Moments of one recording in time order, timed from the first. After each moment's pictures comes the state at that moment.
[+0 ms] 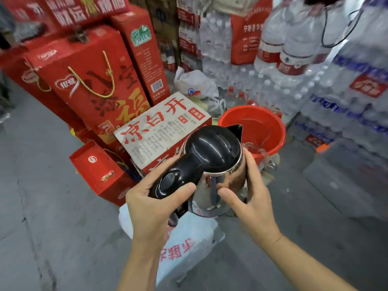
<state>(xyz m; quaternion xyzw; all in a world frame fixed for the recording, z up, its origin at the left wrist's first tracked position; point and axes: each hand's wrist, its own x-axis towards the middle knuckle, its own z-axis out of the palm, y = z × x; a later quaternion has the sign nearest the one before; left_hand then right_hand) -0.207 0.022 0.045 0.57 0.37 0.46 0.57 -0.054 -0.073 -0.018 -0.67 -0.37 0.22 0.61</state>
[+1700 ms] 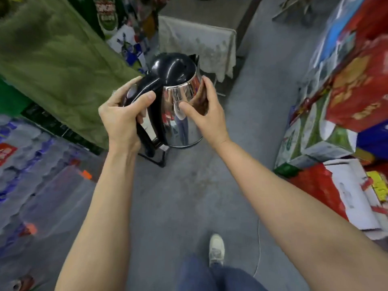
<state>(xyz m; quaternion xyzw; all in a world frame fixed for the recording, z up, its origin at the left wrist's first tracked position) 0.019 -0.657 0.188 0.60 -0.22 -0.22 0.73 -0.114 -0.762 0.131 -0.68 0.34 -0.38 0.54</state>
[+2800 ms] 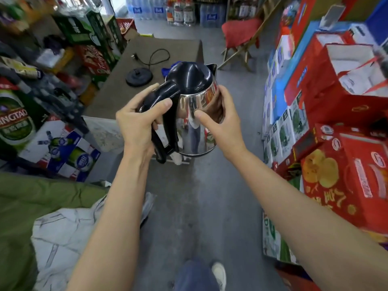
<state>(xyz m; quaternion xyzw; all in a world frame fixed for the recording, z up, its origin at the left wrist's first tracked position) 0.074 -1.213 0.210 0.54 -0.34 -0.31 0.71 -0.091 -1.277 0.166 -0.63 0.42 -0.47 0.45</state>
